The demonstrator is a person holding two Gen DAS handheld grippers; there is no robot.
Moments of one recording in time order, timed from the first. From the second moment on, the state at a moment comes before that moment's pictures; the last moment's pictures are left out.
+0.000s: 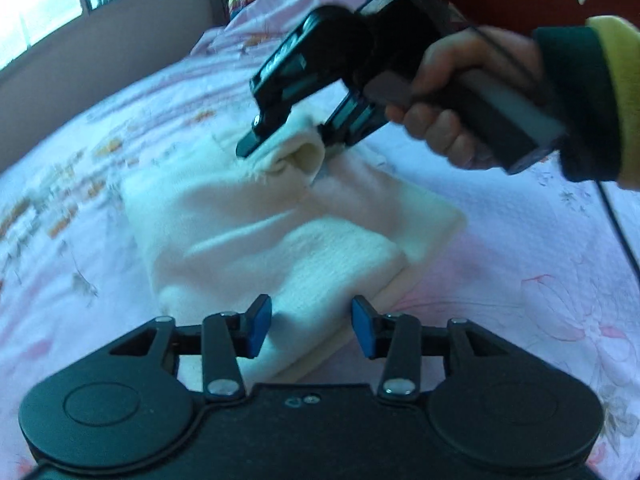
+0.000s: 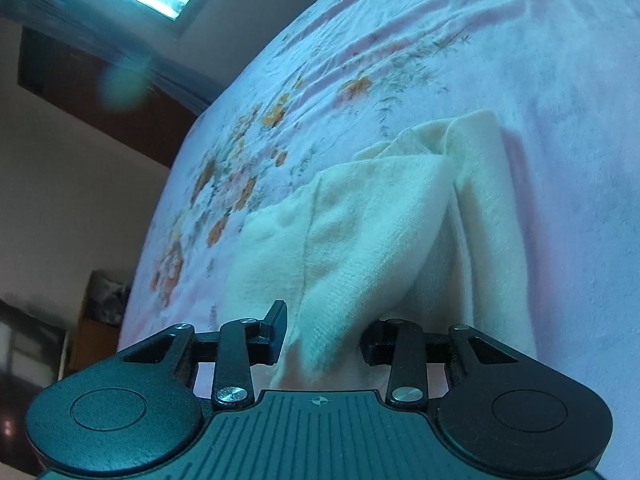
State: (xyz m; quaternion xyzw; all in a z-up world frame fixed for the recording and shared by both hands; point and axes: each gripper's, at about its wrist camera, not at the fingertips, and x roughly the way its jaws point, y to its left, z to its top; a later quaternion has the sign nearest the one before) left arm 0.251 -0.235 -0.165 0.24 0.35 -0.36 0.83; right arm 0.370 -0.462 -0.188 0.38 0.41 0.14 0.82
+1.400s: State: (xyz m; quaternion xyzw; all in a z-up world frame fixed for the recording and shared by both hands) left arm 0.327 -0.184 -0.152 0.01 0.44 -0.22 0.87; right arm 0.255 -0.436 -0.196 0.40 0.39 0.14 0.82
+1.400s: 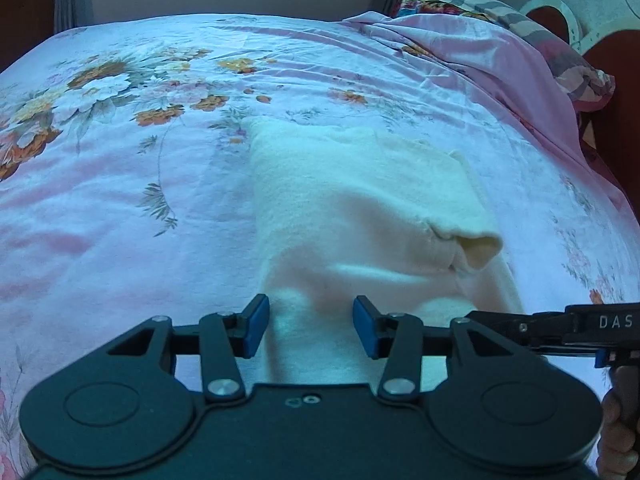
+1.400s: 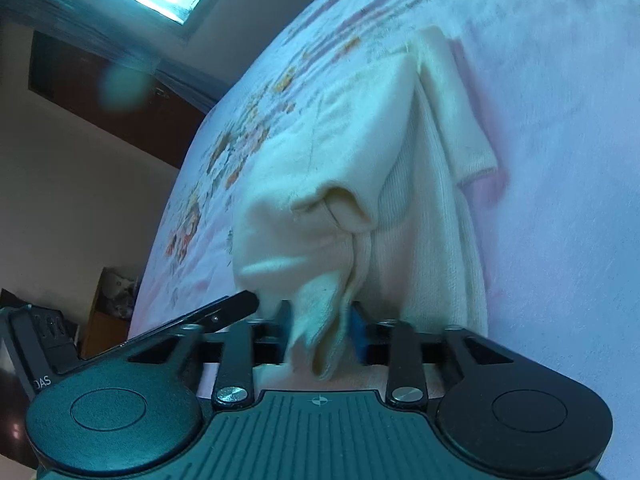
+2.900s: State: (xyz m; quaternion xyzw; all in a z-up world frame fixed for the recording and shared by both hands) left arm 0.366 -0.176 -0.162 -0.04 0.44 -0.21 0.87; right arm 0.296 -0.456 -0.207 0.50 0.31 0.14 0.80
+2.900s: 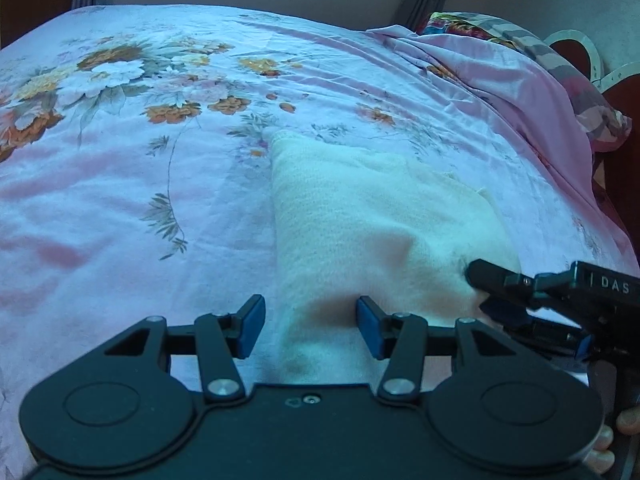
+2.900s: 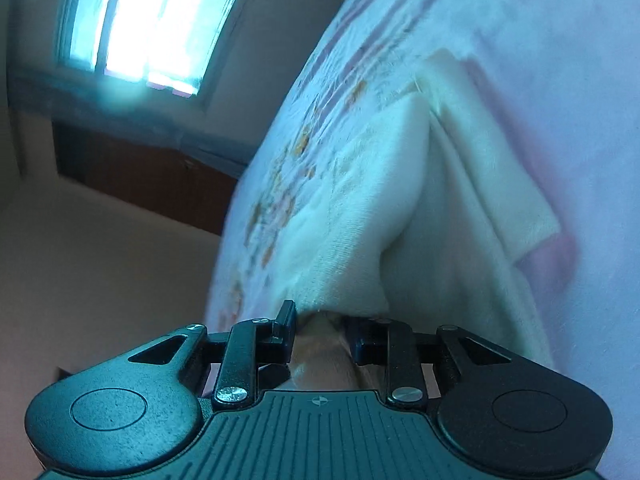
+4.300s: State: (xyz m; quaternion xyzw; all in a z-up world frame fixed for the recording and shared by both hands) left arm 0.349 -0.207 -0.171 0.02 0.45 -0.27 0.85; right arm 0.301 -0.493 -0.178 0.37 0.33 0.07 0.86
